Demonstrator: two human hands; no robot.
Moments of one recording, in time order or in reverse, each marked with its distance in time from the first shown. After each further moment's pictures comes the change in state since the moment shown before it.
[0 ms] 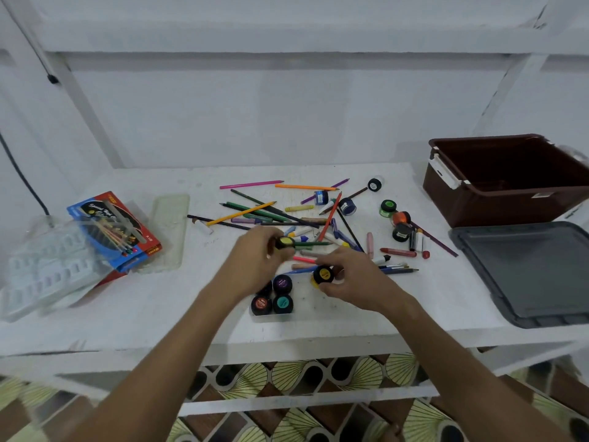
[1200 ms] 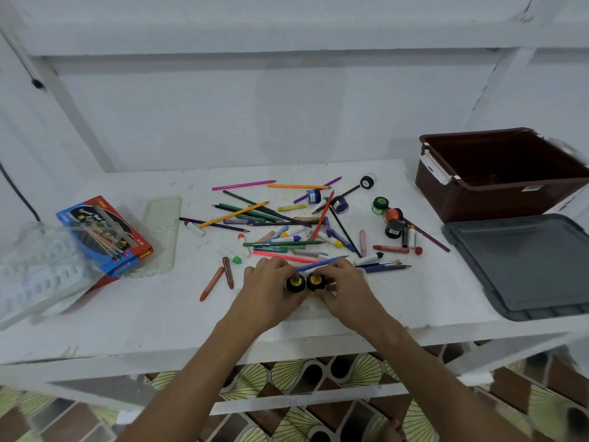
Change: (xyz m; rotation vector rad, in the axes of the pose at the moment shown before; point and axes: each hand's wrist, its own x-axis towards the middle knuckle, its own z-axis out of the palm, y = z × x) left_hand -0.024 -0.002 0.050 0.277 -0.122 0.098; right_hand -0.015 0.013 0.036 0.060 0.185 0.040
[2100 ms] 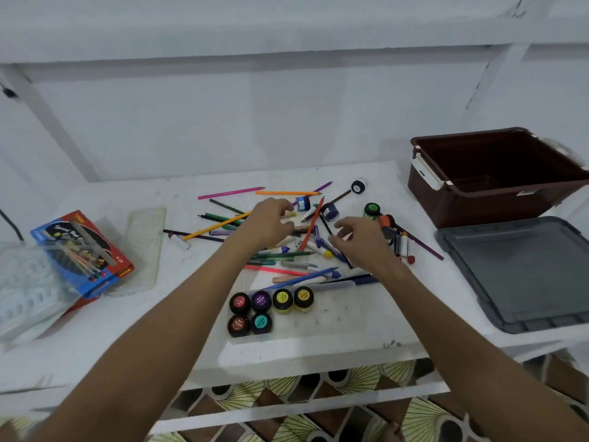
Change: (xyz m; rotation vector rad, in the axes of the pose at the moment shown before) left_hand 0.146 -0.008 -0.033 -0.125 -0.022 -0.035; right_hand 0.088 0.038 -0.064 -0.034 0.132 0.168
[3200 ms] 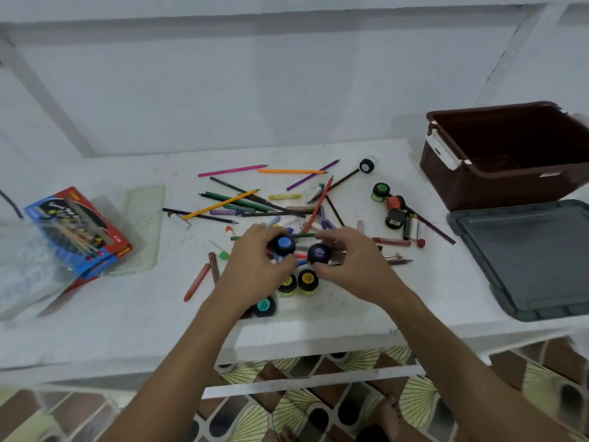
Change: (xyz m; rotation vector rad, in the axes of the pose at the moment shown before) left_hand -0.117 0.012 0.012 -0.266 0.156 -0.044; right_hand -0.069 -0.033 0.007 0.257 -0.178 -0.092
